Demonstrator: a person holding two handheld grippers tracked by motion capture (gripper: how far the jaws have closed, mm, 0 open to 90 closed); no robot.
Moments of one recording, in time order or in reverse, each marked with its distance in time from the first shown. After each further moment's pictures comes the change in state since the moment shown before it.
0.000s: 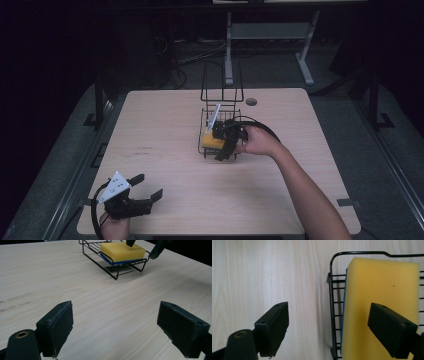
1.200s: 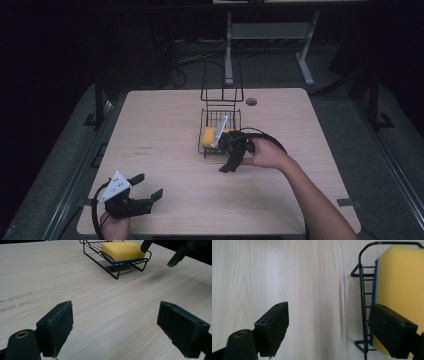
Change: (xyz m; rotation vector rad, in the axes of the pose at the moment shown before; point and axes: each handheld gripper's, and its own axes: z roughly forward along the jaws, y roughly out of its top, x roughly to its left) left arm 0.000 0.000 0.002 0.005 0.006 0.000; right arm 0.035 -0.020 -0.002 -0.028 0.011 -0.018
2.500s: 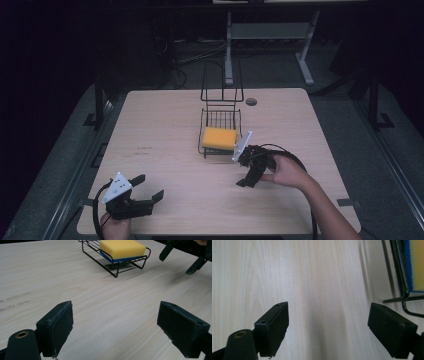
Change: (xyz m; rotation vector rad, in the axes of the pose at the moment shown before) left arm -0.003 -0.001 0.000 0.013 0.000 0.017; right arm 0.031 -0.063 0.001 -0.027 -0.003 0.083
